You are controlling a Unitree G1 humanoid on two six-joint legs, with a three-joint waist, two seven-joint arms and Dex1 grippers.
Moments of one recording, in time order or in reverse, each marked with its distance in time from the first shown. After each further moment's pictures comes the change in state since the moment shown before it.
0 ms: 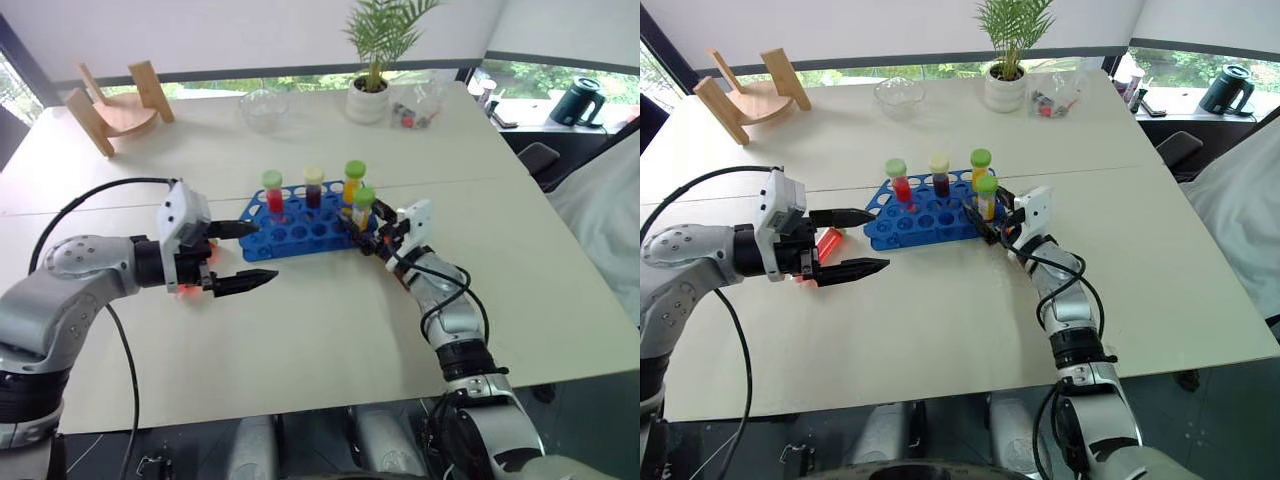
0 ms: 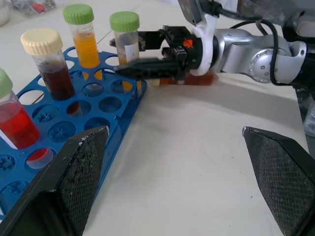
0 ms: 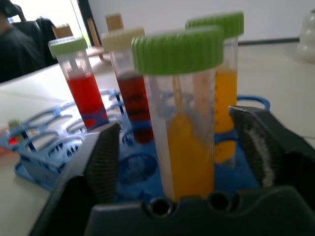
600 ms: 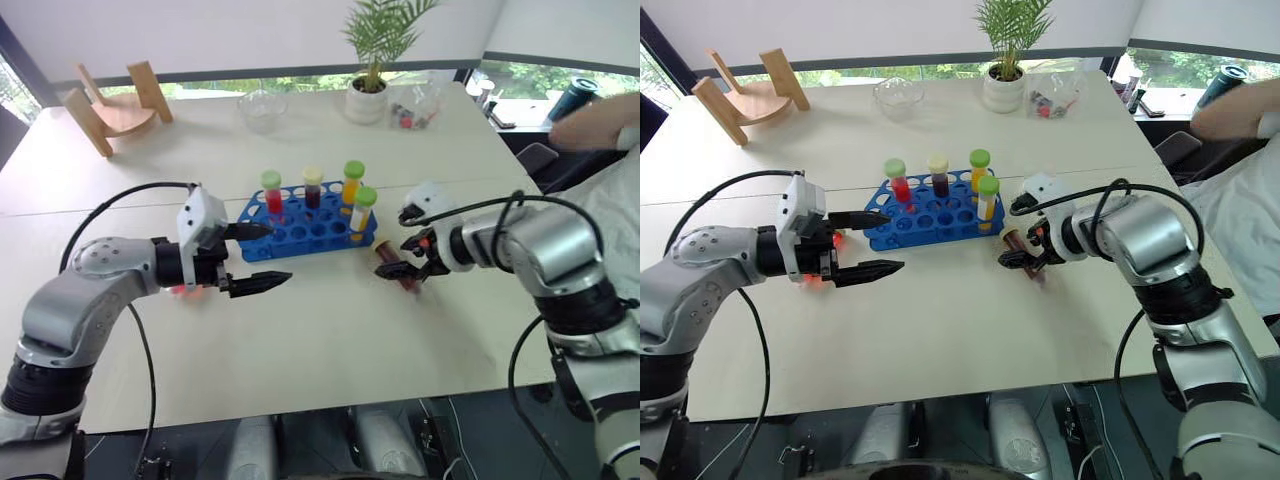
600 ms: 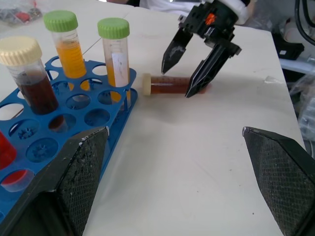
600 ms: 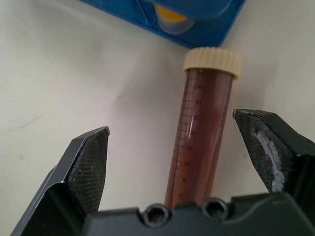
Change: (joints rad) left arm -0.020 -0.067 -0.073 0.030 0.050 -0.052 0.000; right arm -0.378 -0.482 0.296 -0.324 0.238 1.394 0.165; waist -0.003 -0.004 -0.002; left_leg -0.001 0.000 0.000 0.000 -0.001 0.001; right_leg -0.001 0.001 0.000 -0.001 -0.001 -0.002
